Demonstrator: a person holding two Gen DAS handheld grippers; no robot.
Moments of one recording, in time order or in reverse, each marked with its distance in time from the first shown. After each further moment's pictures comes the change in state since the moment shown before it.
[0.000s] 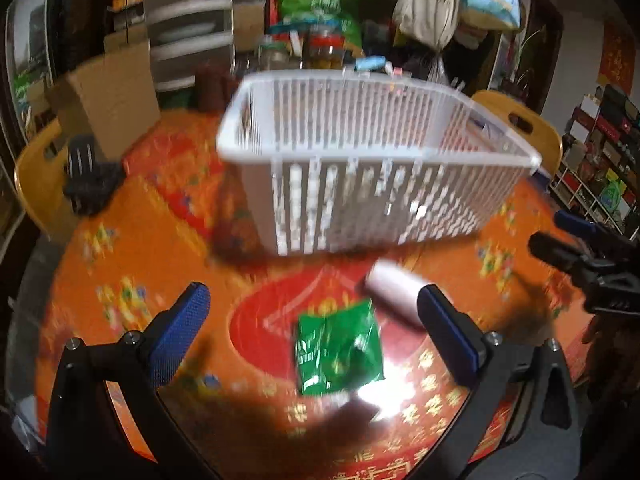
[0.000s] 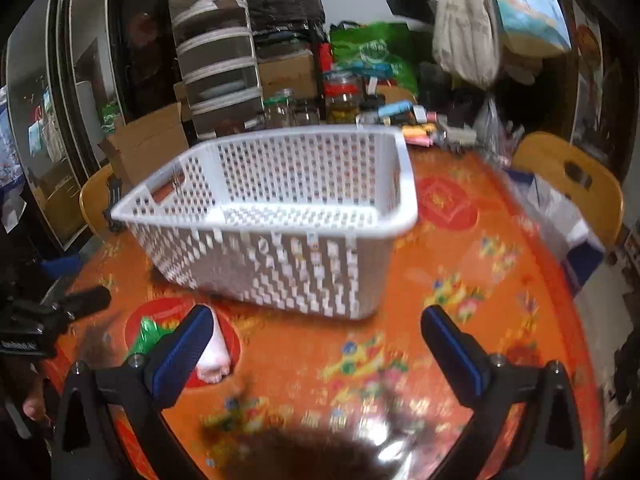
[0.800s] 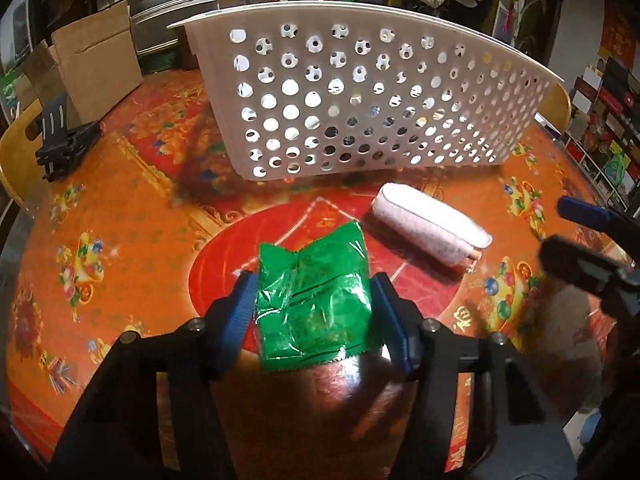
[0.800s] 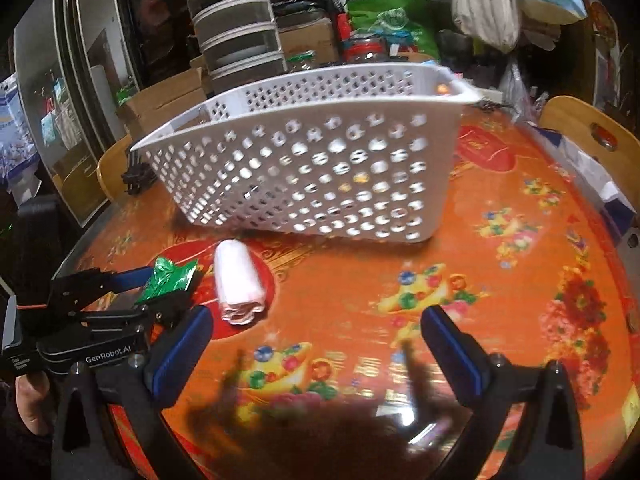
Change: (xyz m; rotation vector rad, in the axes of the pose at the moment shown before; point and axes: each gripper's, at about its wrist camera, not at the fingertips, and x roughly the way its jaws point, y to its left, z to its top) left arm 0.054 -0.013 -0.040 0.051 0.084 0.007; right arm 0.026 0.030 -0.046 0.003 0.085 0.098
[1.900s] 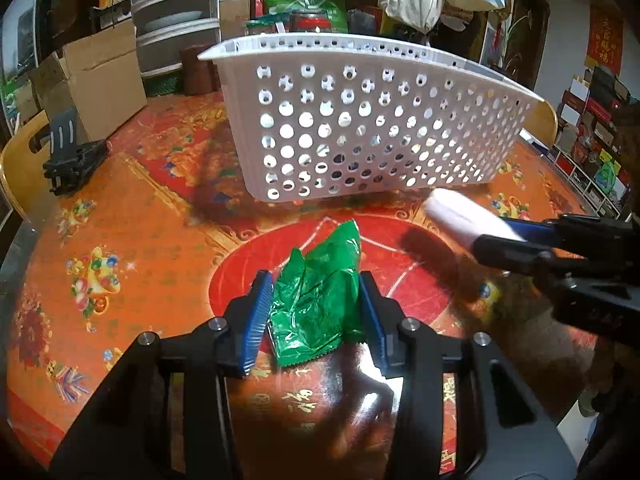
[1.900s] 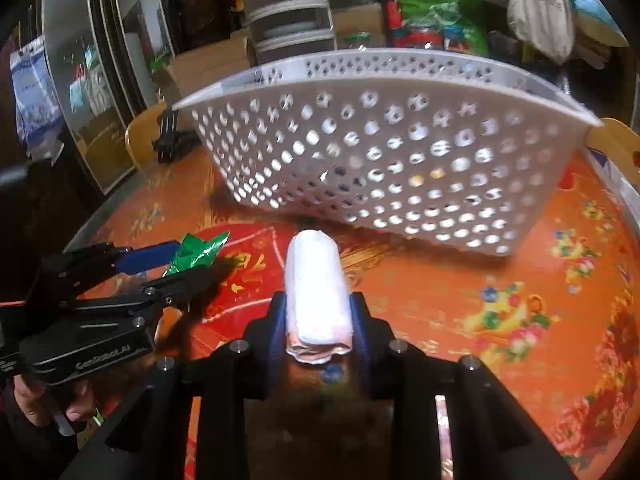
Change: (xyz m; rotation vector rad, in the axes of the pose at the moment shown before) left arm -0.022 0.014 -0.009 -0.003 -0.118 -0.028; right arm 0.026 0.039 0.005 -0.101 0.036 0.072
